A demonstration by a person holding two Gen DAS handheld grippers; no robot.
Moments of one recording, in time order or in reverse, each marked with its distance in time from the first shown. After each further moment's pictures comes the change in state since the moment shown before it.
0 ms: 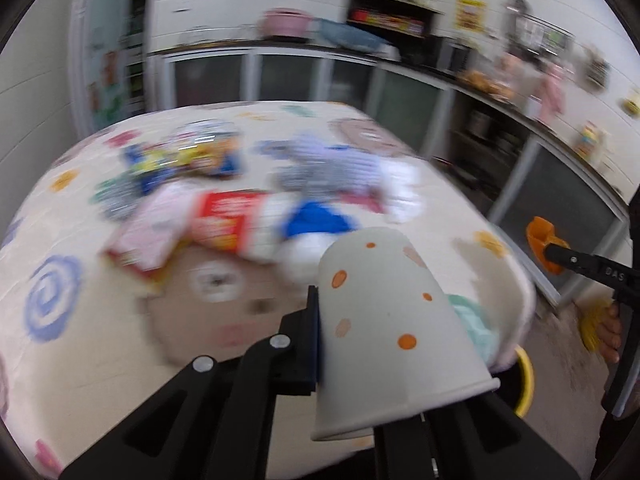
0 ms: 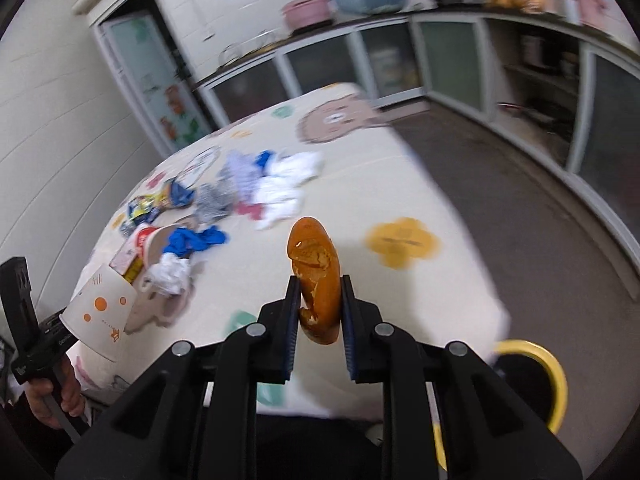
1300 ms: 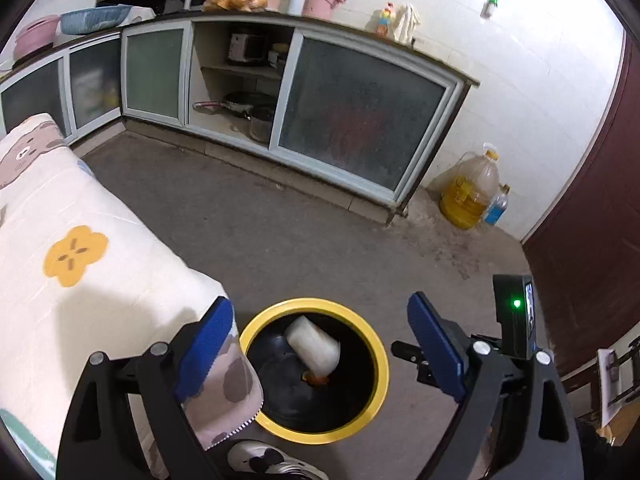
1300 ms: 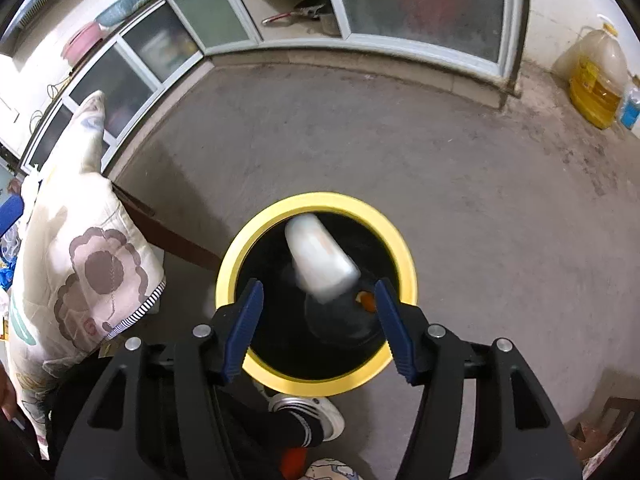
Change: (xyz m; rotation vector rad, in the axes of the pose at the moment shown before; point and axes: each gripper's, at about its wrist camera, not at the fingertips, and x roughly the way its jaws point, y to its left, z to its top) left arm 0.120 -0.324 -0.019 0.401 0.179 -0.572; right arm -0.050 -0.251 -0.179 0.527 0.126 -0.437
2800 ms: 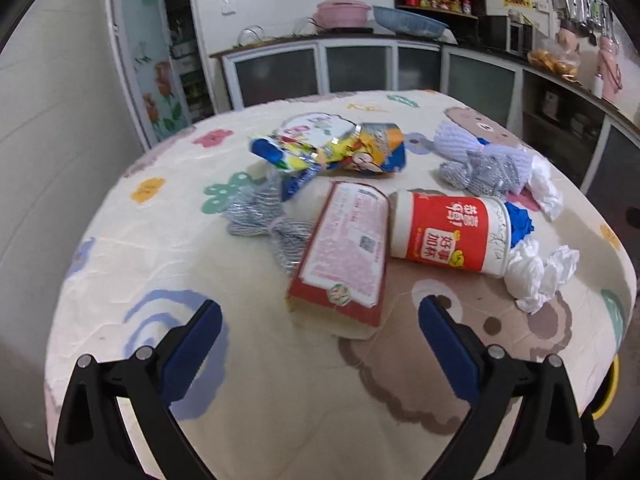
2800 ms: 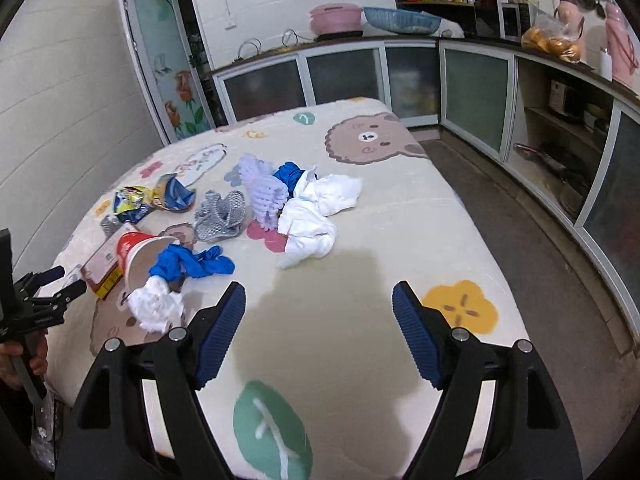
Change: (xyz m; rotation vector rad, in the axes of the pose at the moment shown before) left arm -0.322 0.310 -0.166 -0.423 -0.070 0.868; right arm -0.048 0.405 0.017 -0.681 -0.193 0.400
